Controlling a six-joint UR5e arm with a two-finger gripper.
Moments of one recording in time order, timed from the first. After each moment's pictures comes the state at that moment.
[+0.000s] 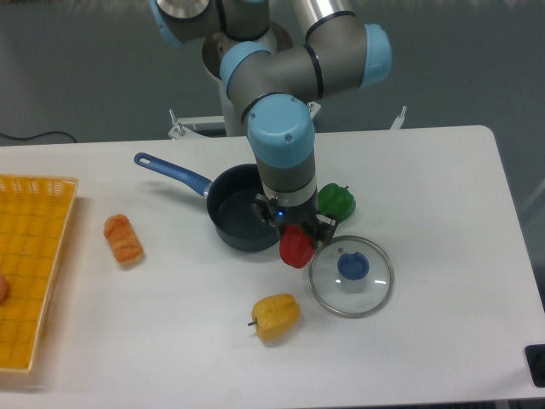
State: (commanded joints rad) arm 2.41 -1.88 -1.54 -1.23 1.65 0.80
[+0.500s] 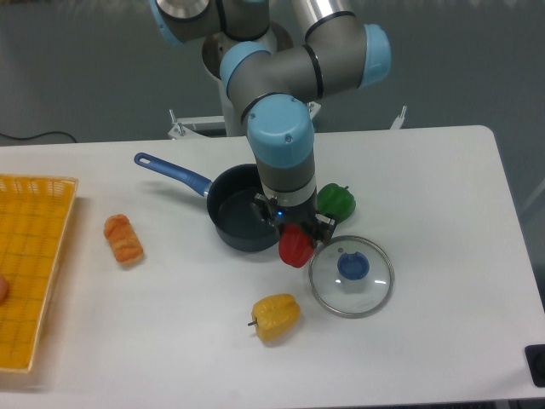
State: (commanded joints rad) arm 2.41 -1.88 -1.55 -1.25 1.65 0.78
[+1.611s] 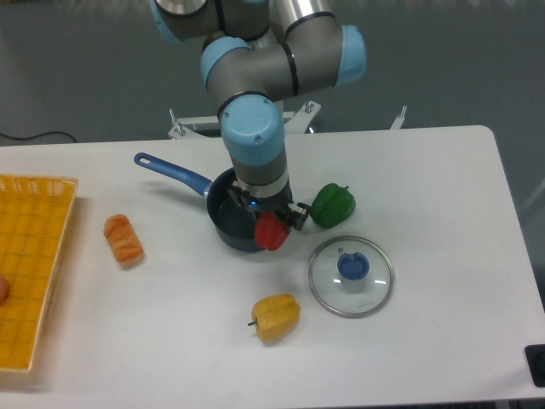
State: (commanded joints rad) arm 2.33 -1.81 -1.71 -1.28 1.66 0.78
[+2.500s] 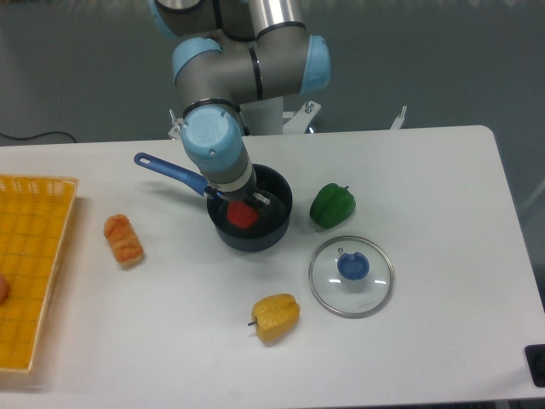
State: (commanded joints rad) arm 2.25 -1.81 -1.79 -1.33 1.72 0.78
